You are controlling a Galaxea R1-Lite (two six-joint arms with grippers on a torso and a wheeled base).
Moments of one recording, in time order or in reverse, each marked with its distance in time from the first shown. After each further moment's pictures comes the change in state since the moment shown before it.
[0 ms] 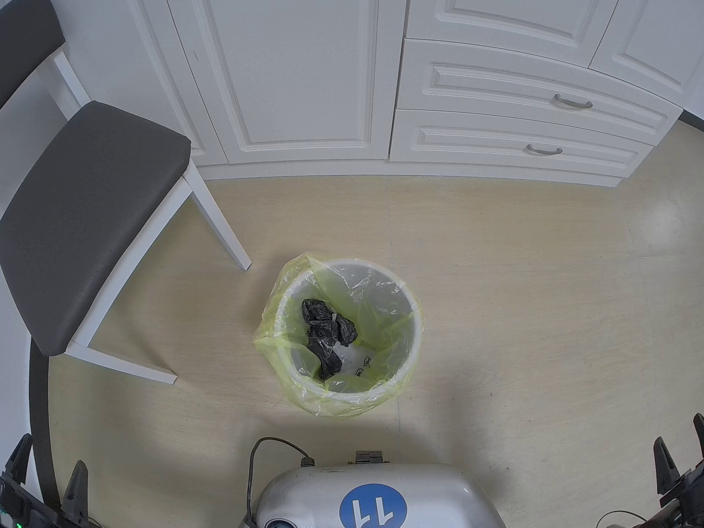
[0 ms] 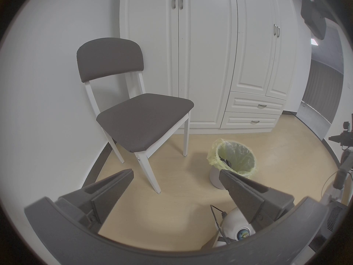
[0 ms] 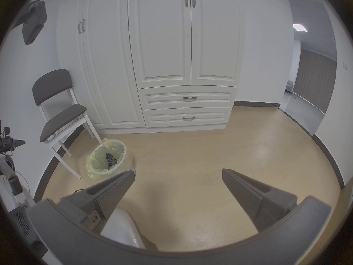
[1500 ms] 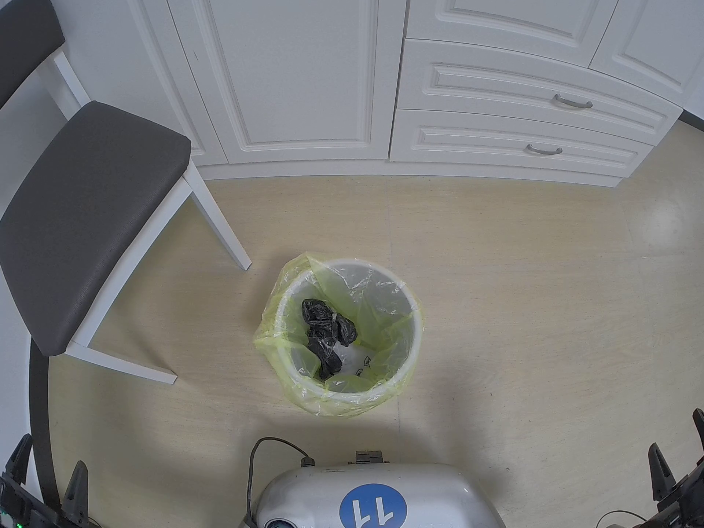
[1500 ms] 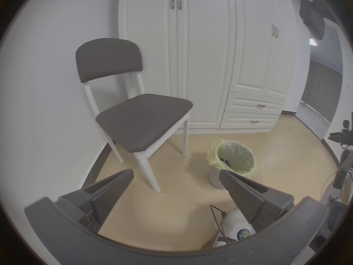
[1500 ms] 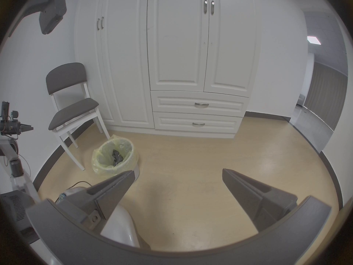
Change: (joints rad) left arm 0.006 -0.002 0.000 0.000 -0.013 0.002; right arm -0.001 -0.001 0.000 -0.031 0.085 -0.105
